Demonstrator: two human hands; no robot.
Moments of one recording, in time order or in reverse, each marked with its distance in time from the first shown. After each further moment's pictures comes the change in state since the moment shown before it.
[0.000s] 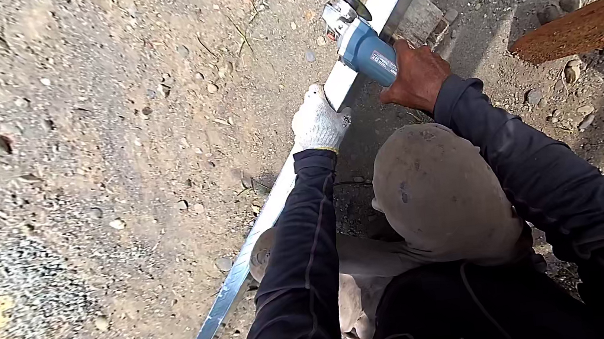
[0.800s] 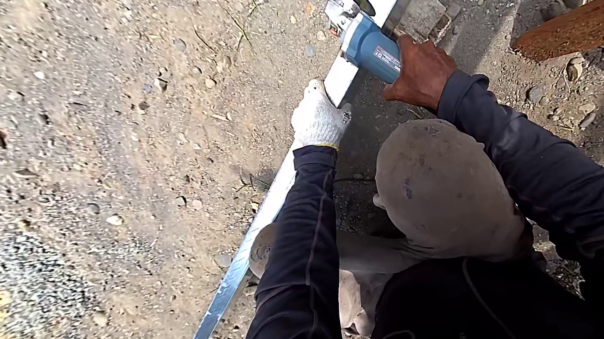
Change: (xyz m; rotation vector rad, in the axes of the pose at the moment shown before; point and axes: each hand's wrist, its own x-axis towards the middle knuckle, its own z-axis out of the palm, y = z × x) left_hand 0.003 -0.001 0.002 0.006 0.008 0.013; right_hand -0.001 0.002 -0.003 -0.013 -0.011 -0.004
